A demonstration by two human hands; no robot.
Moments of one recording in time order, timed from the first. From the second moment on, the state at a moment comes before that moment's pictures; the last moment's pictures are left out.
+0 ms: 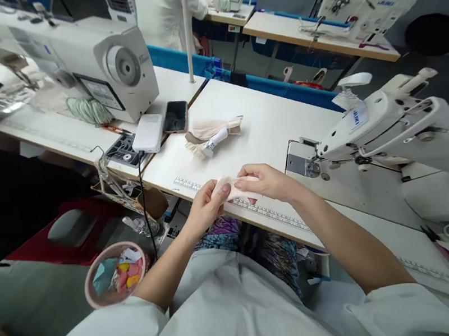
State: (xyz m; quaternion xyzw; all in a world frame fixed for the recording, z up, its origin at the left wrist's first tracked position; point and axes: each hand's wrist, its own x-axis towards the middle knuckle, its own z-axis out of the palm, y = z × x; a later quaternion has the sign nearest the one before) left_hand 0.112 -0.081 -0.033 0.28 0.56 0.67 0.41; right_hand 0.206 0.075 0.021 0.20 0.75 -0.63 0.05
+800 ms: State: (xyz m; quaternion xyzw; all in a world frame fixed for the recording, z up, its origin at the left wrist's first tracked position) left_hand 0.026 0.093 -0.005 0.54 0.61 0.30 0.50; right_hand 0.228 0.153 -0.025 0.37 0.60 -0.70 -0.13
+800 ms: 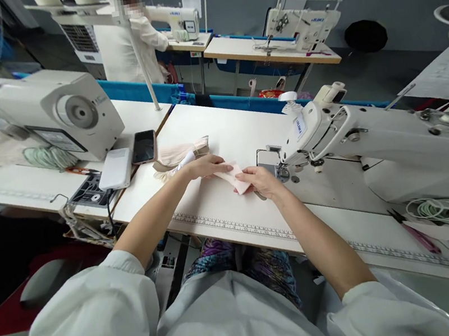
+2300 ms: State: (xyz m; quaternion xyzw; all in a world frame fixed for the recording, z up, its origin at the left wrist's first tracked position) left_hand 0.038 0.036 -0.017 0.50 0.67 0.44 0.33; right_hand 0.203 0.167 -0.016 0.30 0.72 -0.62 -0.10
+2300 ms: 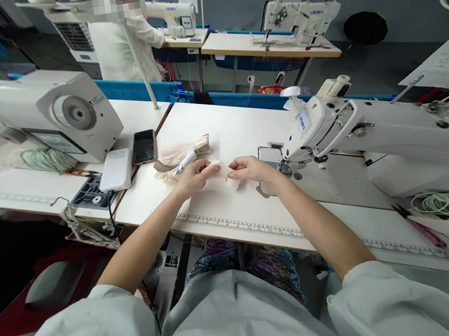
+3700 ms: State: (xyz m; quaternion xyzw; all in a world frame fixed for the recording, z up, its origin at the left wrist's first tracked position) left_hand 0.014 0.201 0.016 0.60 0.69 0.15 0.37; right_hand 0.234 0.188 -0.048 0.39 0.79 -0.39 -0.25
